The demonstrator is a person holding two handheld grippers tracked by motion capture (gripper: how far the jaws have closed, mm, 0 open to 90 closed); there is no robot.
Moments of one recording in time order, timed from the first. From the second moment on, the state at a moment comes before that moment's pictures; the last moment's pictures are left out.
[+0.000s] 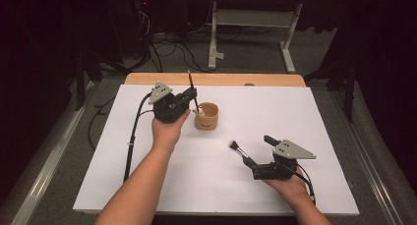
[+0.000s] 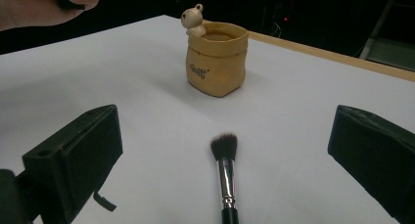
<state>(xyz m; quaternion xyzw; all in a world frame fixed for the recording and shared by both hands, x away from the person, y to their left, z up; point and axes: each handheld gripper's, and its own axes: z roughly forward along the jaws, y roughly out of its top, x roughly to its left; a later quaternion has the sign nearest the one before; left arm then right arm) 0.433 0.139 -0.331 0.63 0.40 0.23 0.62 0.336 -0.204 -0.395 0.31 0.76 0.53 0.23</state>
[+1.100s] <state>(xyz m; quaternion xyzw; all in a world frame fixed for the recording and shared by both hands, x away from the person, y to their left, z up) 0.460 0.120 -0.333 0.64 0.41 0.24 0.61 0.335 -0.205 -0.394 0.31 0.76 0.53 0.23</state>
